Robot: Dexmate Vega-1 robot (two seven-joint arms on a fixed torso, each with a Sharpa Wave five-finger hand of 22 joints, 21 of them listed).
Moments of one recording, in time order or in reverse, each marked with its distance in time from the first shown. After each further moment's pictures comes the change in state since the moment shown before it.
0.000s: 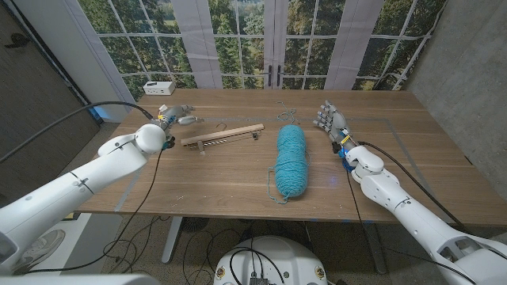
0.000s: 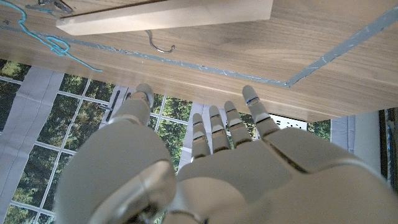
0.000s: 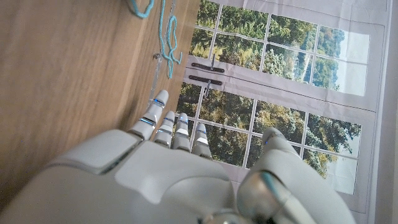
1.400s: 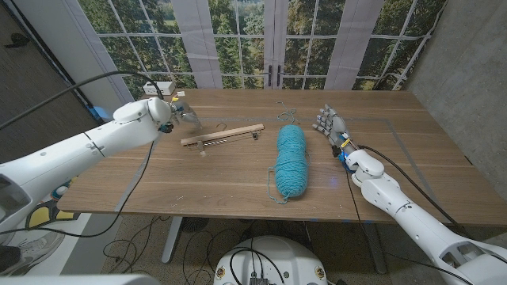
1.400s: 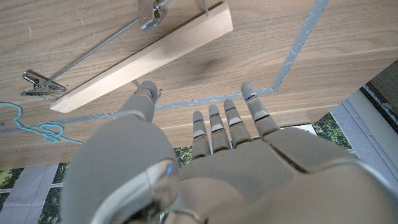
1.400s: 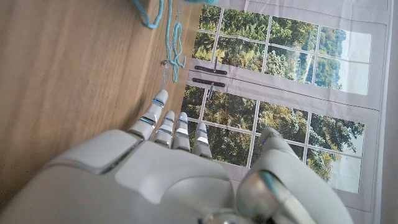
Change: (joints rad) left arm -0.418 0.022 0.351 0.012 0.341 0.259 -0.571; left_hand 0.068 0.018 -0.071 0.018 0.000 0.063 0.016 -0.006 0.000 0.062 0.001 -0.002 0.005 0.058 -0.011 0.018 0.004 0.062 0.006 -0.010 0.002; right arm -0.026 -0.003 0.004 -0.010 0.015 0.004 0.007; right_hand -0.005 0.010 -0.004 -0.004 0.000 0.025 -0.007 0.000 0.005 0.011 0.011 0.000 0.000 0.004 0.004 0.000 -0.013 0.007 0.007 -0.015 0.000
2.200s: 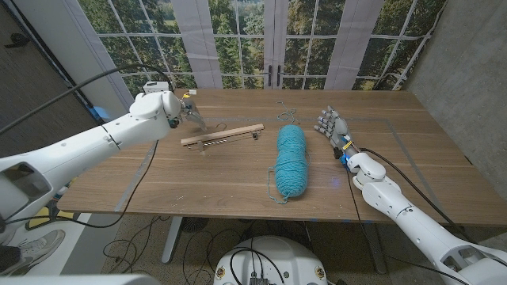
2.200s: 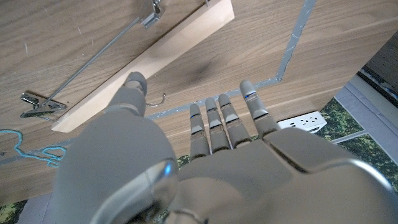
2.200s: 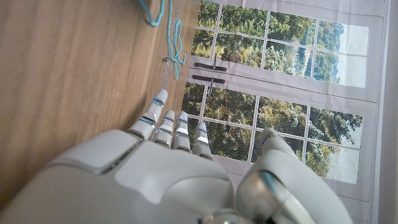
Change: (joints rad) left arm -0.066 -0.069 0.081 0.044 0.203 0.001 -0.129; left_hand 0.048 -0.078 -0.072 -0.005 0.023 0.094 0.009 0.010 0.005 0.097 -0.027 0.017 0.000 0.063 -0.041 0.004 -0.003 0.054 -0.026 -0.004 0.000; right arm -0.017 0.005 0.013 0.012 0.019 0.027 0.014; right_hand -0.006 0.006 0.000 0.000 0.000 0.007 0.000 0.000 0.000 0.009 -0.002 0.000 0.000 0.004 0.004 0.008 0.000 0.011 0.000 -0.008 0.000
